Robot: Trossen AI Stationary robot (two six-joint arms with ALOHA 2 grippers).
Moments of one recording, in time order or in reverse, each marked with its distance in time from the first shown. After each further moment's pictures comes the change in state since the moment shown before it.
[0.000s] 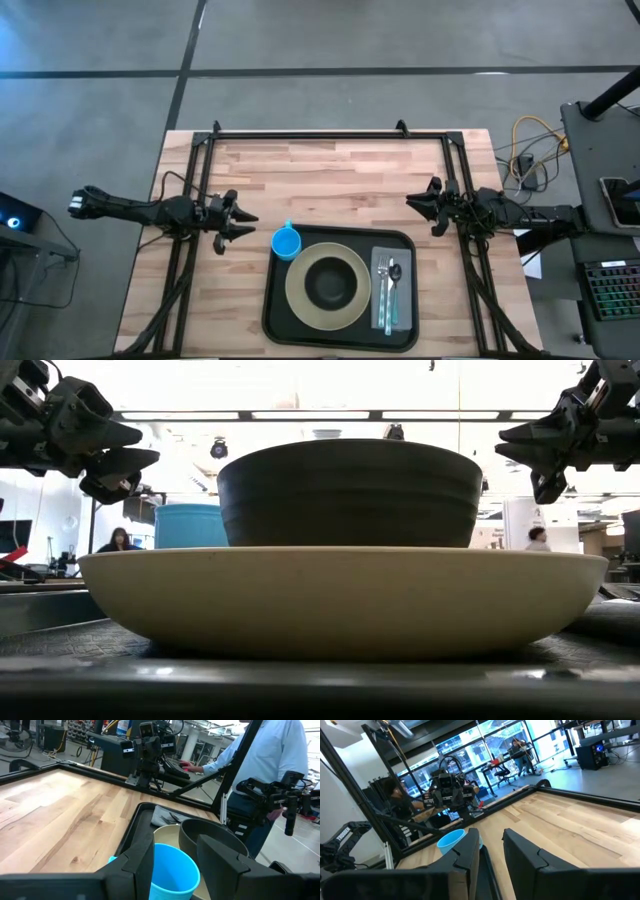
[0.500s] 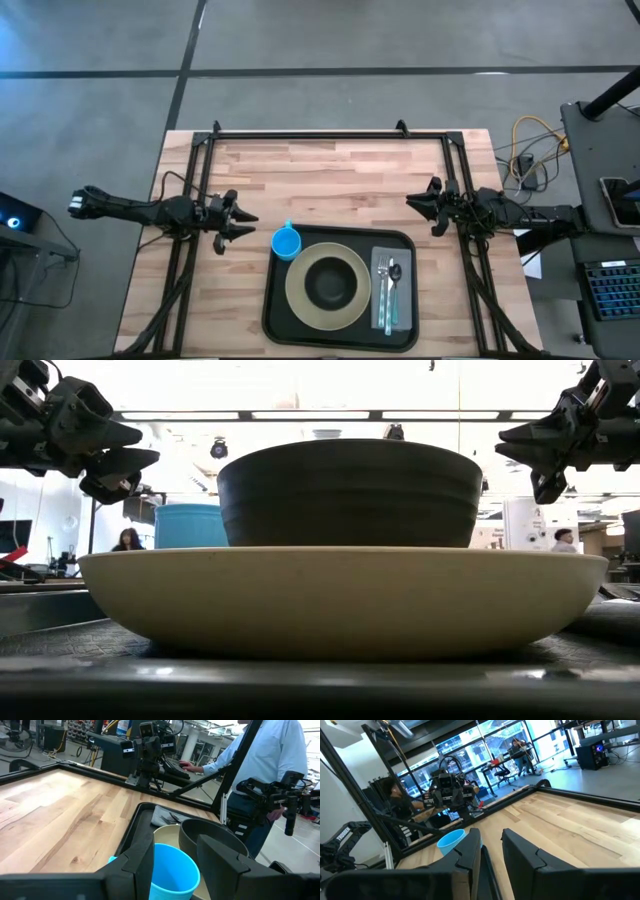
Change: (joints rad) left arm 0.000 0.000 0.000 0.000 0.000 0.000; right arm 0.000 0.000 0.000 0.000 0.000 0.000
